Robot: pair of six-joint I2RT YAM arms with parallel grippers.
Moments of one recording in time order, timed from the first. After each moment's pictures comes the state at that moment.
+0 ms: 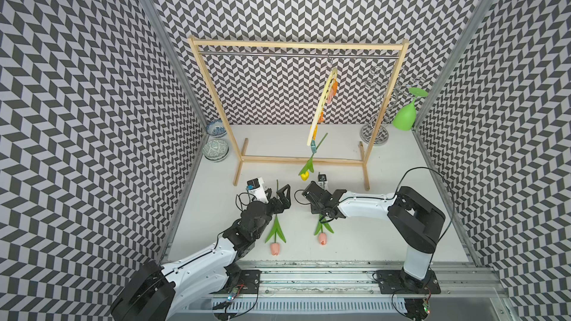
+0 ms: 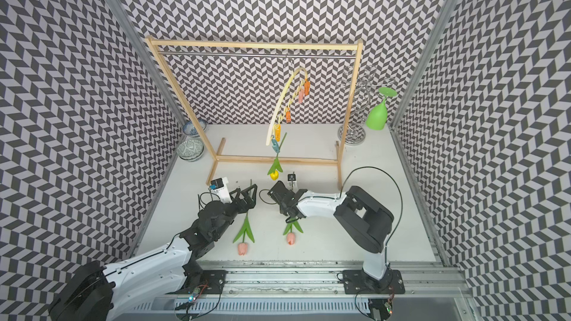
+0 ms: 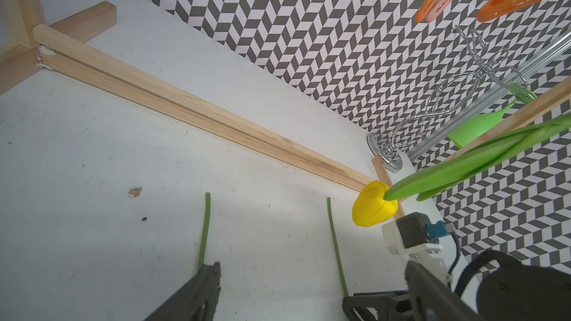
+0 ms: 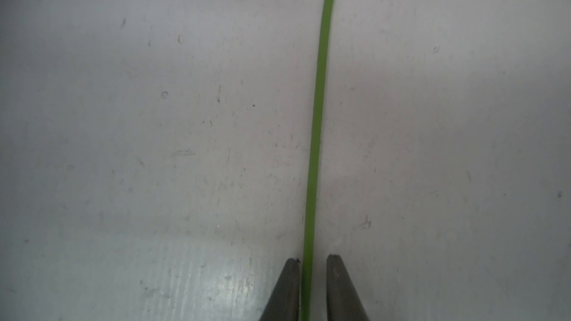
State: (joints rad) left arm -0.71 0.93 0.23 0.48 -0.33 -0.72; right arm 0.94 1.85 1.06 -0.36 0.38 0.80
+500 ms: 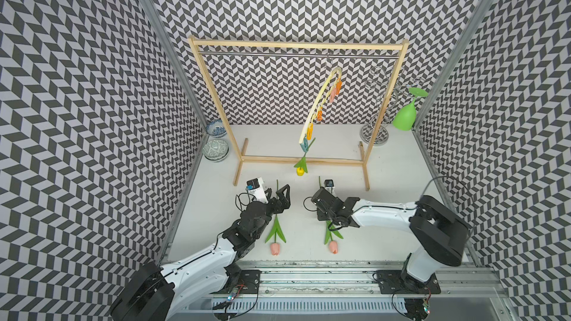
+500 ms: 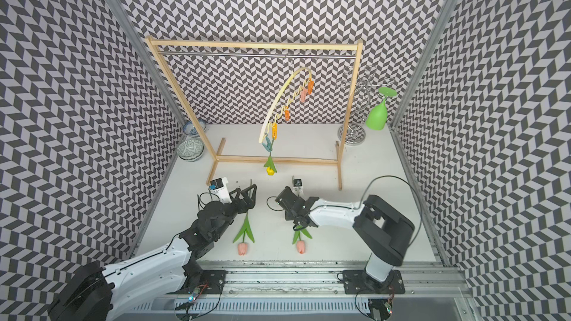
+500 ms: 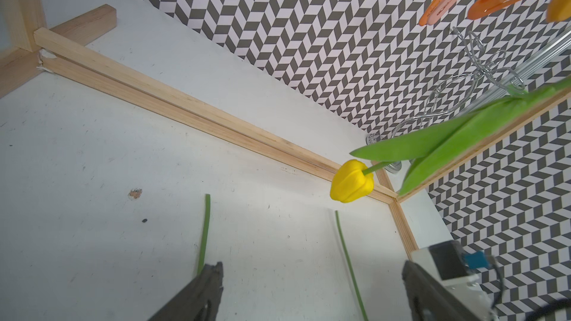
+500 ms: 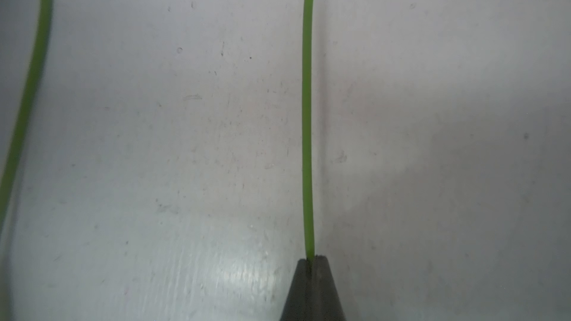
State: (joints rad) left arm -0.71 0.92 0.22 0.48 -0.33 -0.71; right arm 0.95 1.60 0.84 -0.30 0.35 0.81
